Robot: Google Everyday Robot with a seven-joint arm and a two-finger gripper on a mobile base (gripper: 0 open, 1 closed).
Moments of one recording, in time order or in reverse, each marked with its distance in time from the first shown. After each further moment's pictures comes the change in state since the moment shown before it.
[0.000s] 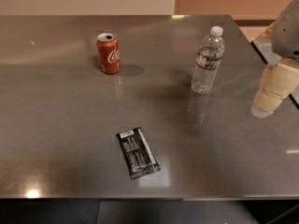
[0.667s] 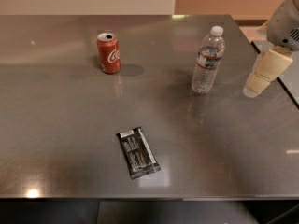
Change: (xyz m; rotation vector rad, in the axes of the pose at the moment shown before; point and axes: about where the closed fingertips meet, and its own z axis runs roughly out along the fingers) arm 0.005 -0.061 0.025 0.044 -0.055 0.099
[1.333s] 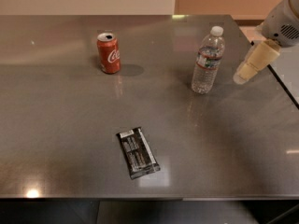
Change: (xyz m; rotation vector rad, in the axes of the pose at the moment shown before) arm -0.003 -0.045 0.028 -0.002 -0.113 0.132
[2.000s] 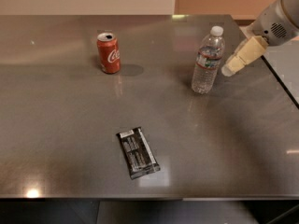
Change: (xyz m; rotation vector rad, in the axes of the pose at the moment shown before) arm -0.024 -0.016 0.023 -0.058 -0.144 0.059
